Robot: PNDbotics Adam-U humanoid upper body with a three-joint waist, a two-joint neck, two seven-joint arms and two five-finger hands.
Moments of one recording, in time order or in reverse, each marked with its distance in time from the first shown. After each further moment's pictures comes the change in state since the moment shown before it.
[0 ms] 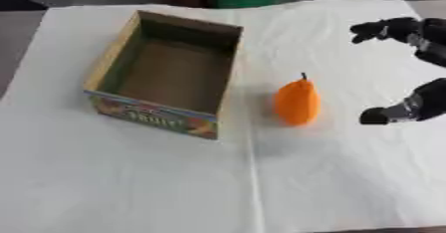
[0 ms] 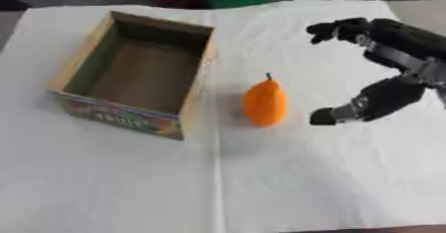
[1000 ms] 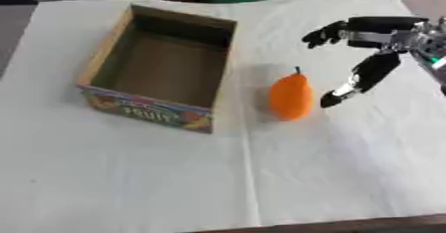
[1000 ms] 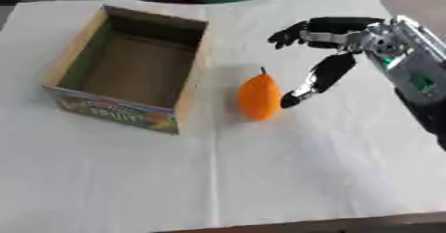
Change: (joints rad) left arm 0.003 0.000 -0.022 0.000 0.016 0.006 -0.032; right arm -0.278 0.040 0.193 0.365 0.049 -0.012 0.198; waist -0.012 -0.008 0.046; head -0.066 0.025
